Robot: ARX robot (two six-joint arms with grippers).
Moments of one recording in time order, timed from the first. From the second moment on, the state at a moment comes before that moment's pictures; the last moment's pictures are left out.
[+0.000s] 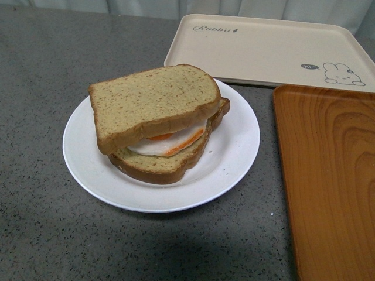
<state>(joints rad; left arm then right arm) -0.17 0.55 0.16 0.05 -0.12 -0.77 0.00 0.00 0.01 0.00 0.00 0.00</state>
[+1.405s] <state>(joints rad) -0.26 1.42 0.37 0.51 -0.05 -0.92 0.00 0.00 0.01 0.00 0.00 0.00</state>
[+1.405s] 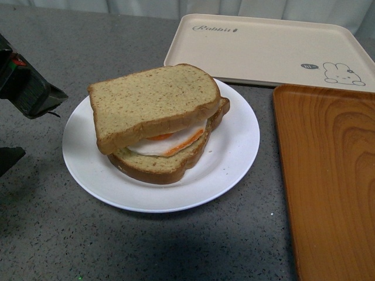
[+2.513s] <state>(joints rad) -0.45 1.48 0.35 0.62 0.02 -1.22 0.00 0.00 0.01 0.00 0.00 0.00</state>
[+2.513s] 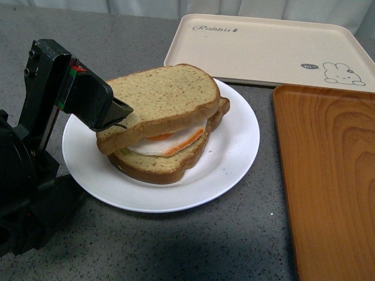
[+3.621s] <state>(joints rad) -0.53 1.47 0.33 0.63 0.03 -1.35 0.00 0.00 0.01 0.00 0.00 0.00</state>
